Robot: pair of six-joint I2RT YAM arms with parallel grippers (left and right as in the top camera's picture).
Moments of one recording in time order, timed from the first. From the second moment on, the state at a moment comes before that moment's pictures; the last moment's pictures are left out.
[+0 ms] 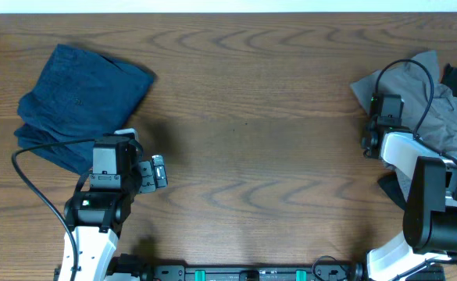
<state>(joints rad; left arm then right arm) -0.06 0.92 0.68 -0.76 -0.04 -0.21 -0.11 1.79 0.84 -0.15 0.49 0.03</state>
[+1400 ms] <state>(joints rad) -0.06 0.92 0.68 -0.71 -0.03 -0.21 0.39 1.75 1.34 -0.01 0.16 0.39</state>
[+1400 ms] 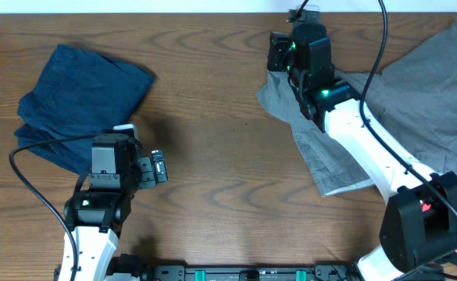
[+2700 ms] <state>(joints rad) -0.06 0.92 0.68 -0.67 -0.03 -0.49 0.42 1.72 0.92 -0.84 0.14 0.31</state>
